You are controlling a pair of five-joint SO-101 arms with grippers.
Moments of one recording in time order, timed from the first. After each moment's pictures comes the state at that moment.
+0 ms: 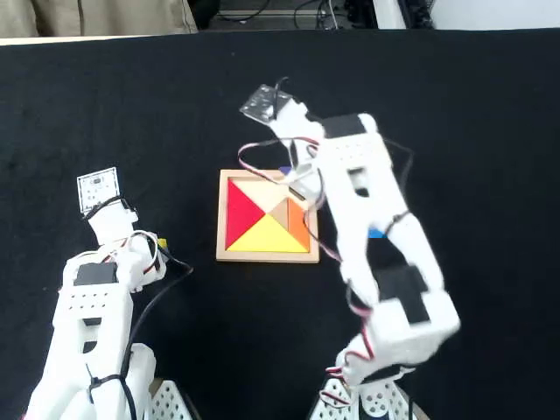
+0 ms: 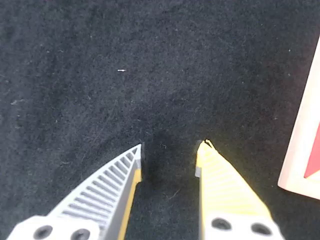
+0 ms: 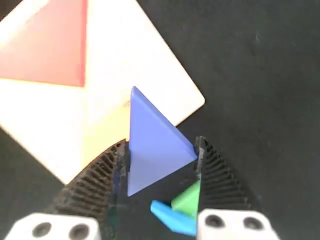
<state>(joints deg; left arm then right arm) -10.4 -46.6 74.9 42.5 10.0 -12.5 13.1 1.9 71.4 38.5</state>
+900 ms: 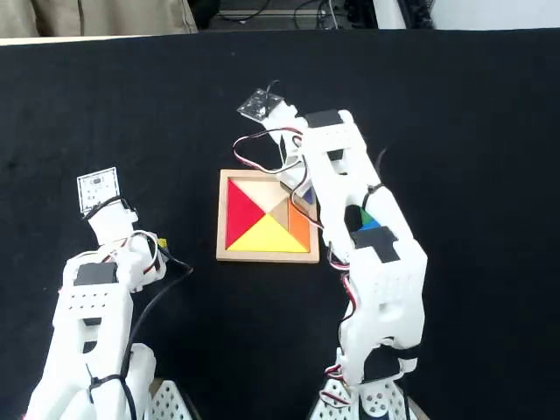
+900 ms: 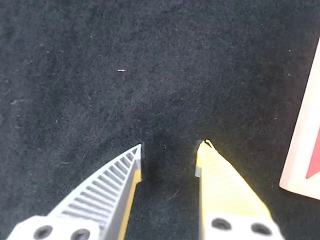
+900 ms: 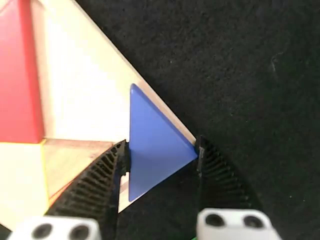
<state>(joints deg) -10.4 -46.6 74.9 42.5 10.0 -12.5 30.8 -8.7 67.0 37.9</state>
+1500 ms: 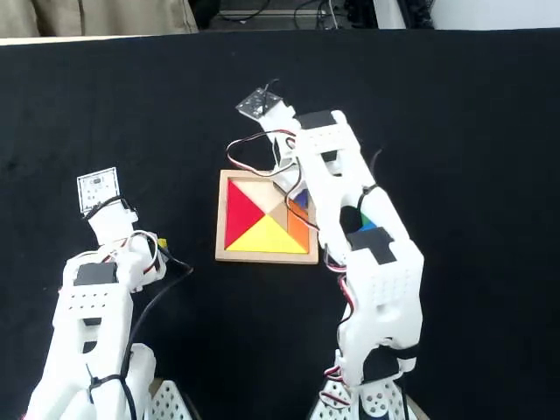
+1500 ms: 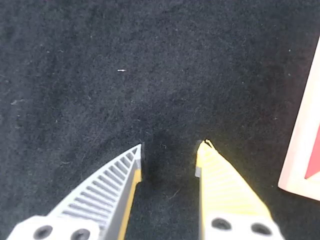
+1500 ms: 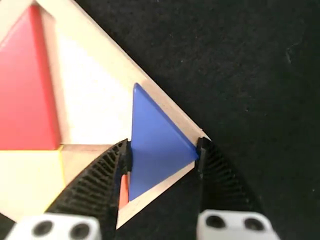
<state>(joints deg) -10.4 -46.6 74.9 42.5 10.0 -14.2 30.8 -8.7 68.8 30.6</state>
